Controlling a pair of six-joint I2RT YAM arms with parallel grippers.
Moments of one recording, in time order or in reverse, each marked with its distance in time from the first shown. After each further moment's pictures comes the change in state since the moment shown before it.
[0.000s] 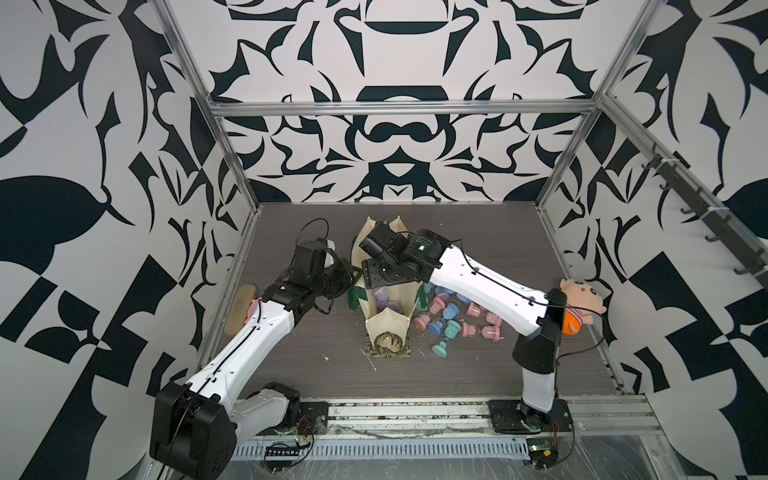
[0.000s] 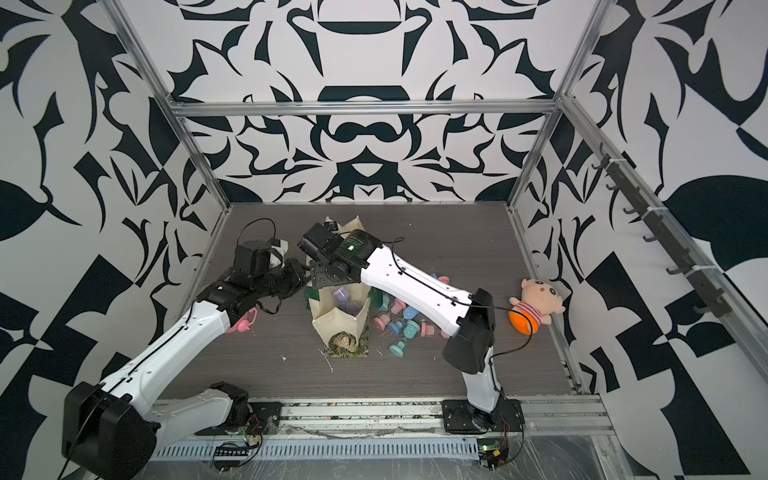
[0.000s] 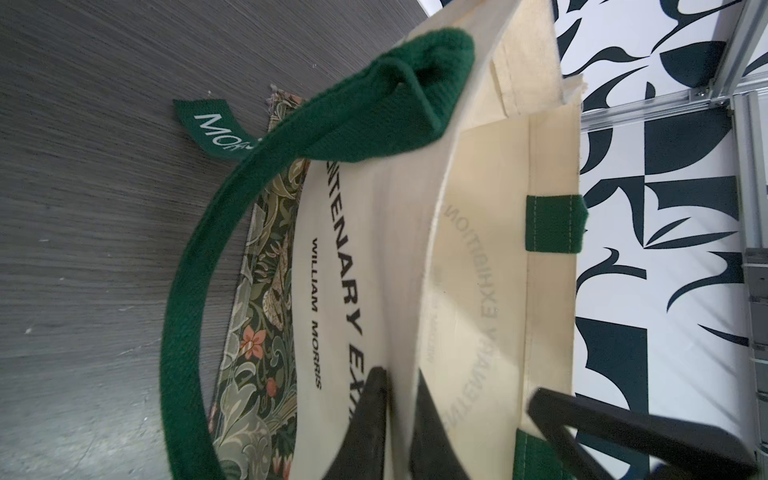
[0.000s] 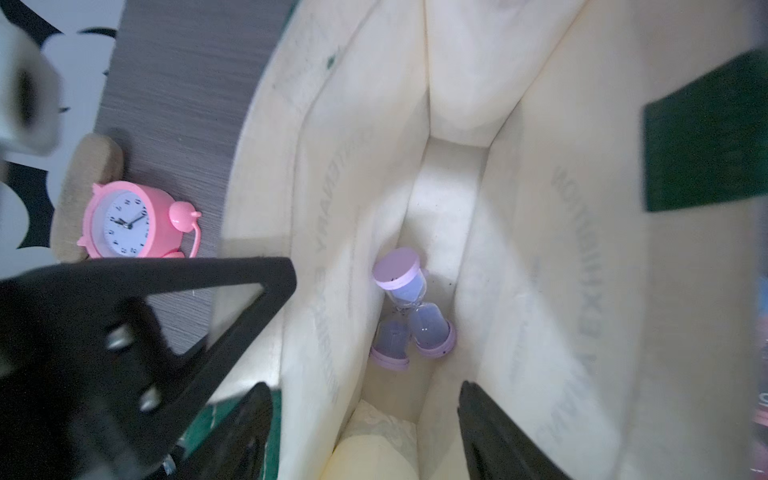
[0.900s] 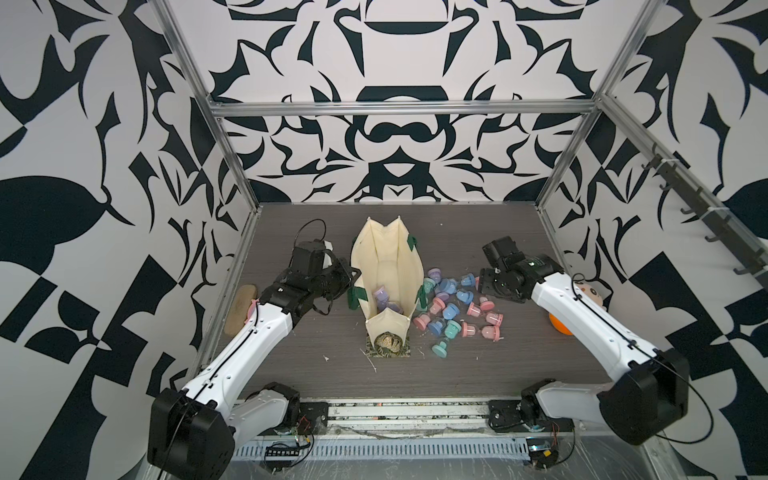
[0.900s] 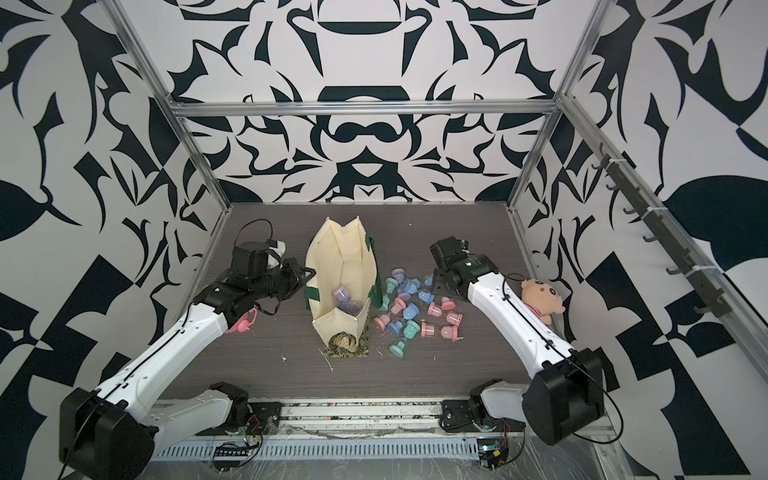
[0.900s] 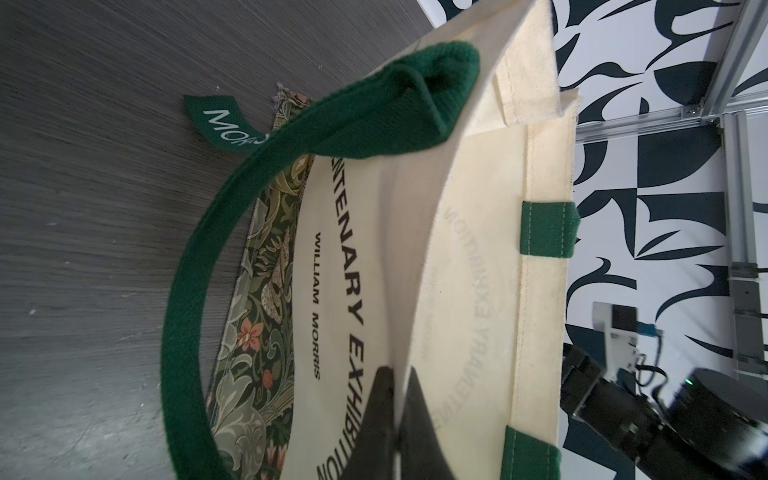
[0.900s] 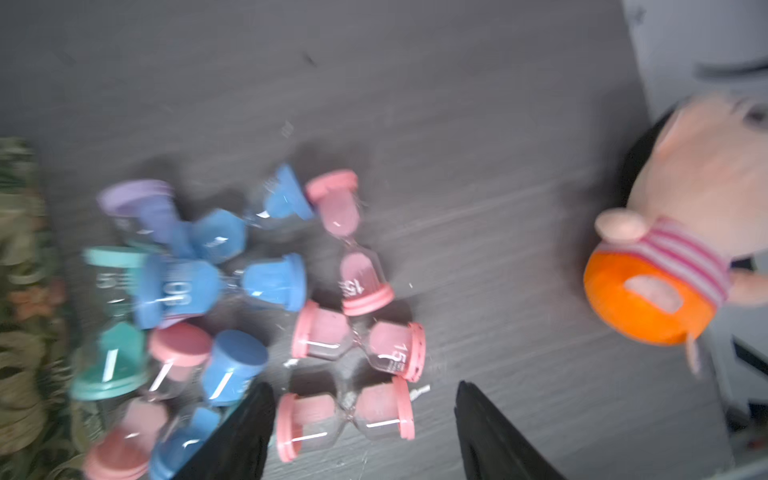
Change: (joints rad) left arm 0.000 -0.019 0.000 -0.018 -0.010 -0.039; right arm -0.679 -0.566 -0.968 0.177 -0.009 -0.148
